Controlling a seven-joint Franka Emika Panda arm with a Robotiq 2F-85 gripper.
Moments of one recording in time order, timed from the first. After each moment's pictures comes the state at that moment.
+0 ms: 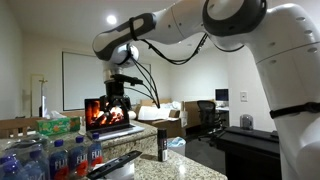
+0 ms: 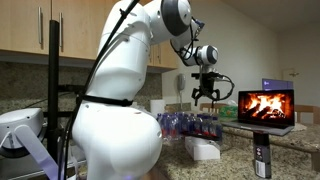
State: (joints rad) arm 0.12 0.21 0.11 -1.58 0.06 1.57 -0.05
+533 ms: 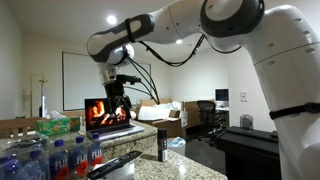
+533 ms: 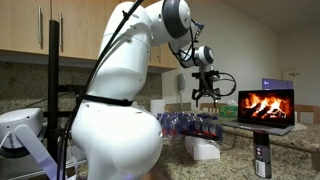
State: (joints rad) arm 0.15 0.23 0.12 -1.55 -0.08 1.49 -0.15
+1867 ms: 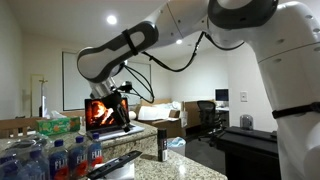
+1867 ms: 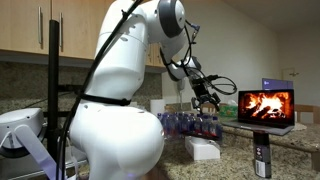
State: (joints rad) arm 0.19 0.19 0.20 -1.74 -0.45 1.62 -0.46
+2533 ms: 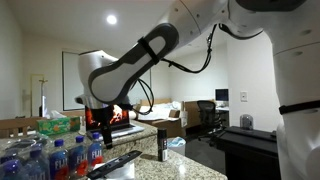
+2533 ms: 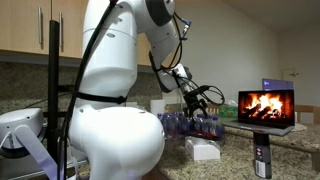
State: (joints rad) arm 0.21 0.04 0.22 -2.10 -0.49 2.26 -0.50
